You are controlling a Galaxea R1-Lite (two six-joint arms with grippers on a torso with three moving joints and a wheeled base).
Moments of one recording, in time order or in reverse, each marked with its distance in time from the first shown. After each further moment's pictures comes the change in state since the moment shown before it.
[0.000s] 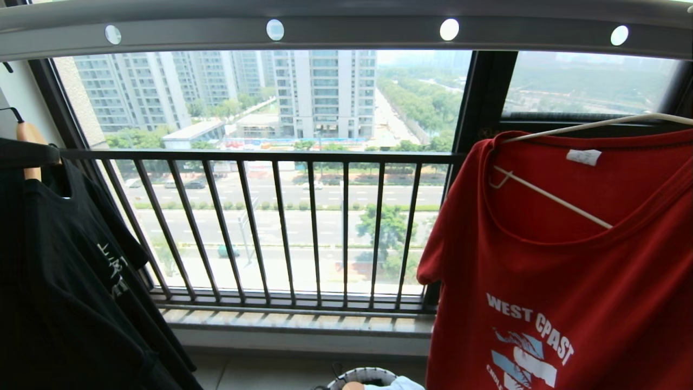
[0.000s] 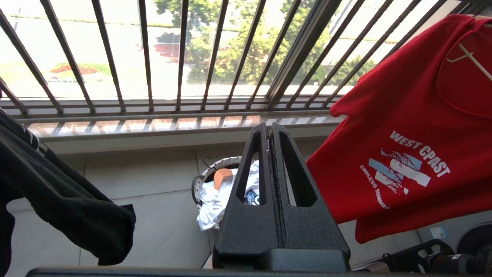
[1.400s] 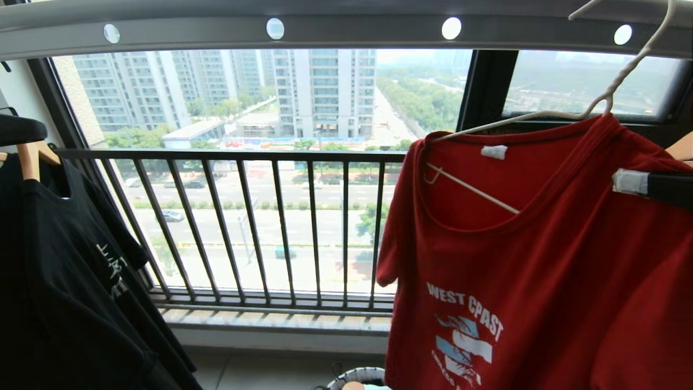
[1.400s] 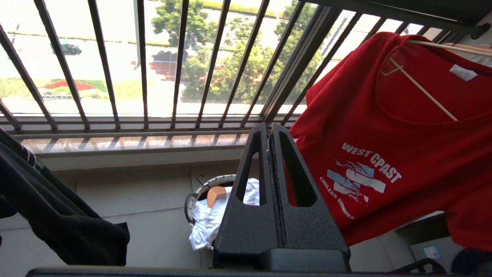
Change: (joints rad) left arm 0.001 -0.014 0.004 -0.063 0.006 -0.027; right arm 0.051 0.180 0.041 -0.218 0.073 0.002
